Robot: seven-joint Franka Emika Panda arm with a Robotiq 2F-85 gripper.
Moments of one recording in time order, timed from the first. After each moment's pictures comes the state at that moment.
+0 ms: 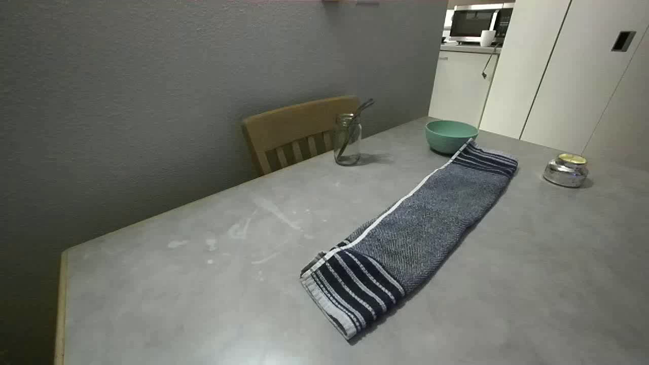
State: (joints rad) arm 0.08 -0.51 -0.01 -2.61 0.25 1.86 0.00
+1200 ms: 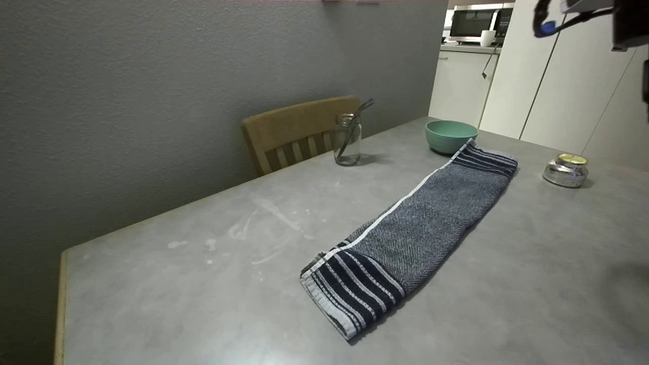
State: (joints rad) arm 0.10 -0.19 0.02 -2.42 0.25 1.86 -0.04
